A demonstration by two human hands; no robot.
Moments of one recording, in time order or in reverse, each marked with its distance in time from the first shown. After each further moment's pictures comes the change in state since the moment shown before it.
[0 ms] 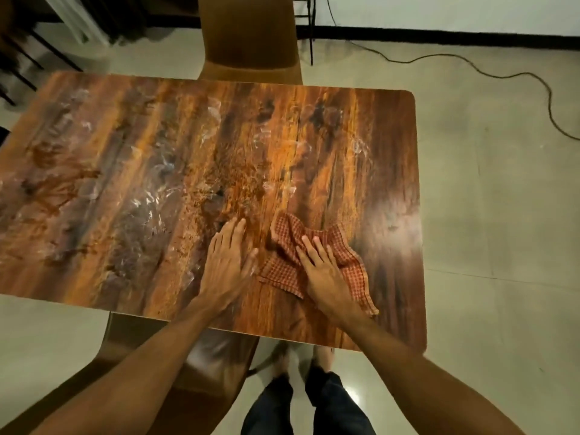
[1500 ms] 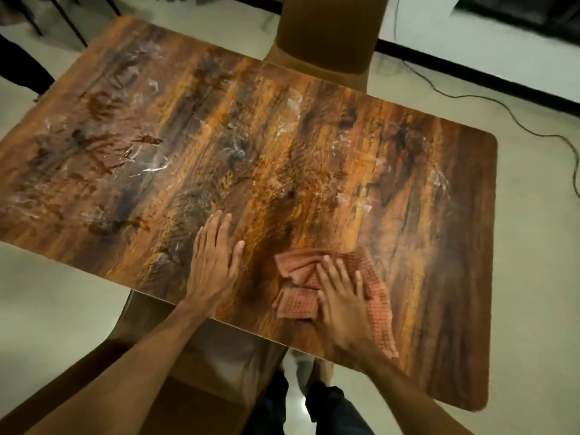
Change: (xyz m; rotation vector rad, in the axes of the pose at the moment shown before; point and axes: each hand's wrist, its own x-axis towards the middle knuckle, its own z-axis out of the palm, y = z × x) left_hand -0.023 -0.157 -0.044 -0.133 0.179 -0.212; right_hand 0.035 -0.098 0.033 -0.155 0.061 0.019
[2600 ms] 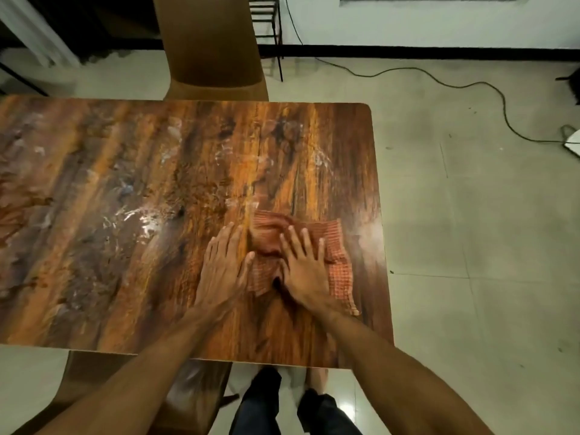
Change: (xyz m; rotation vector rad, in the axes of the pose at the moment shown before) left_hand -0.009 0.219 0.102 0.076 -0.122 0.289; right_hand -0.003 0.144 -0.036 0.144 0.050 0.169
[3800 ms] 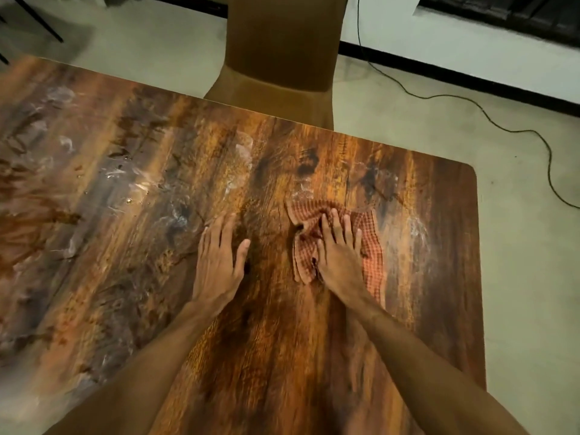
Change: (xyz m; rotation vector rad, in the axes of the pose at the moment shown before) left_hand 0.149 -0.202 -0.043 -0.174 0.069 -0.218; right_hand 0.227 -0.085 -0.017 -0.083 0.026 0.069
